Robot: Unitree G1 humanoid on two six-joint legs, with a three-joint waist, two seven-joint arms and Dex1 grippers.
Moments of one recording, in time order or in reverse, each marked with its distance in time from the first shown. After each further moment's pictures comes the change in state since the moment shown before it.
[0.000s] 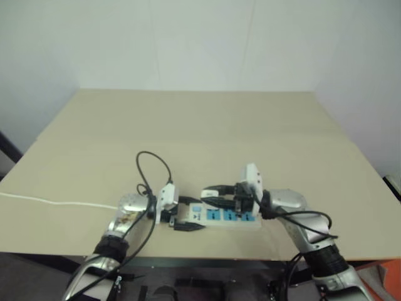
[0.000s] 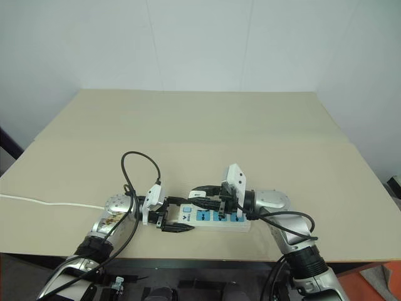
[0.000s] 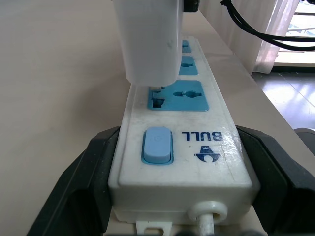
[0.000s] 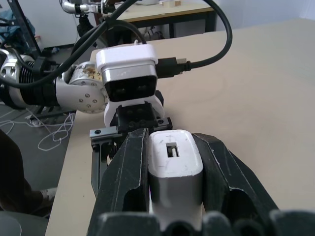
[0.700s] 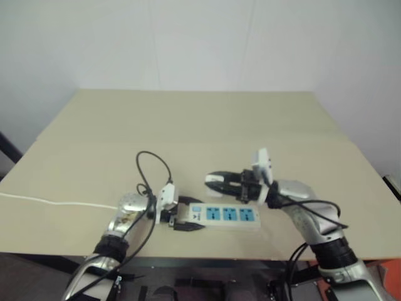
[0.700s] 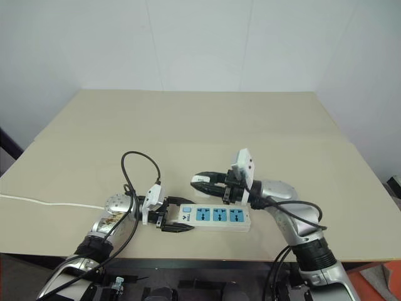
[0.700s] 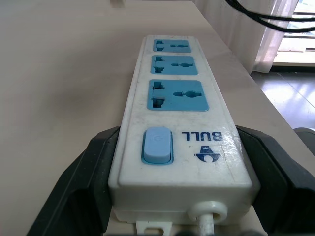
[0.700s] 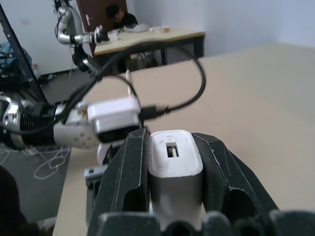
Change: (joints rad) left arm -0.003 0.002 0.001 0.006 0.000 -0.002 -0.004; right arm -0.042 -0.038 -0.015 -0.043 0.164 0.084 -0.098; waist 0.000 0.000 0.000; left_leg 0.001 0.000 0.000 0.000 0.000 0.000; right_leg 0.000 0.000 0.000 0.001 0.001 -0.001
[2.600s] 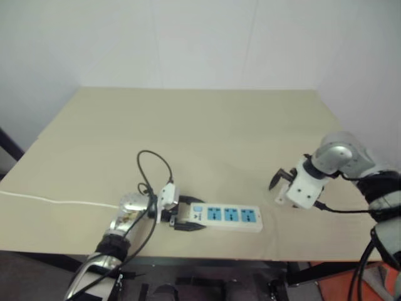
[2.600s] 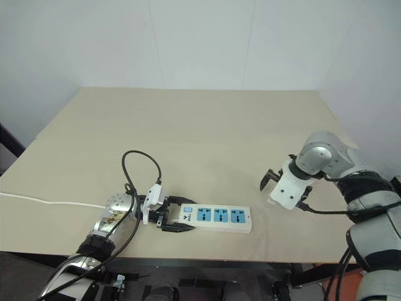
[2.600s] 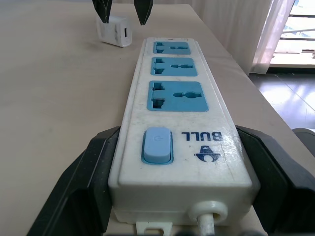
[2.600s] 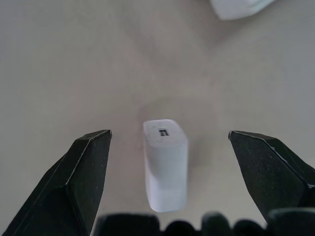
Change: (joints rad) left arm -0.008 -0.016 0.004 0.010 0.001 -0.023 -0.023; right arm -0.601 -0.433 0.419 0.867 -0.876 -1.385 0.579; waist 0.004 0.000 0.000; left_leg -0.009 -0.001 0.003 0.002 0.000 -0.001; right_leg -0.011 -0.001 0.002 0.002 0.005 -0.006
